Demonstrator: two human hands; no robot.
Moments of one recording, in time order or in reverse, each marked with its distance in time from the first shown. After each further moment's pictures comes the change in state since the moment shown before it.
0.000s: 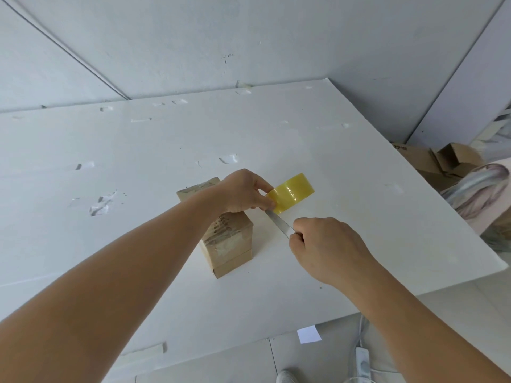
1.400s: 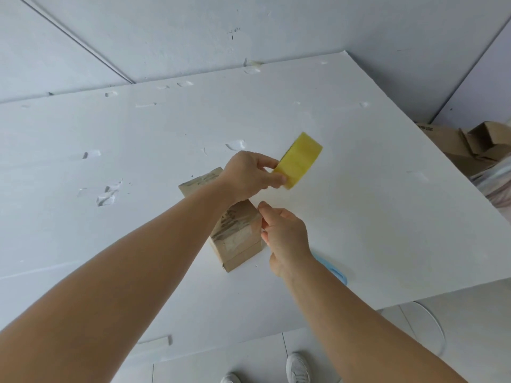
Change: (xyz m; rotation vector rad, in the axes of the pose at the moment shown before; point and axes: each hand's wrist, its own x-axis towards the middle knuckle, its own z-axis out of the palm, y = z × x) left_hand 0.005 0.005 0.004 -0.274 0.194 -0.038; right_hand 0.050 -0.052 0.082 1.639 -0.001 0.694
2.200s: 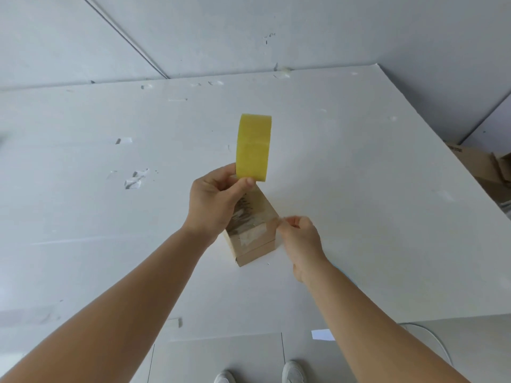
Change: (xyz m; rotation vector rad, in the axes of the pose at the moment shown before) left_hand -0.086 -0.041 -0.014 -0.565 0.488 0.111; right_hand 0.004 0.006 -0.012 -0.416 -0.031 -0.085
